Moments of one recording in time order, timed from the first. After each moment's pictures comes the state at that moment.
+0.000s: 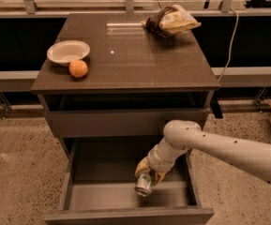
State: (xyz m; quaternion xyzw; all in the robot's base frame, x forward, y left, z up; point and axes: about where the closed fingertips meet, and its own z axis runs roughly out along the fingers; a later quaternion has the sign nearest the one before) arm 0.493 -0.056 0.463 -0.96 0.14 0.10 0.21
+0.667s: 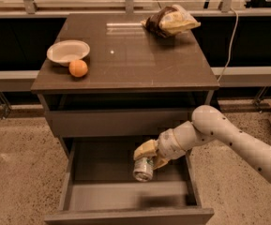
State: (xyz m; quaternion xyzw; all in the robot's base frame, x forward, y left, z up) arm 0.497 -0.045 0.585 -0.90 0.06 0.09 0.42
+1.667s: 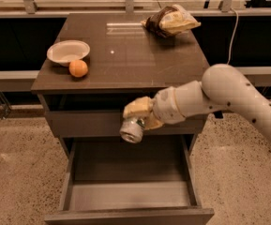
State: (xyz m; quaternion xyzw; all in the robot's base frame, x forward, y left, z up) arm 0.530 -0.019 0.769 -0.89 0.04 -0.08 0.45
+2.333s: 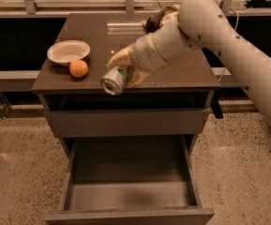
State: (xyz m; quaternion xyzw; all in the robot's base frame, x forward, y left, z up) arm 0.620 0.026 0.866 -0.89 0.13 -0.03 0.43
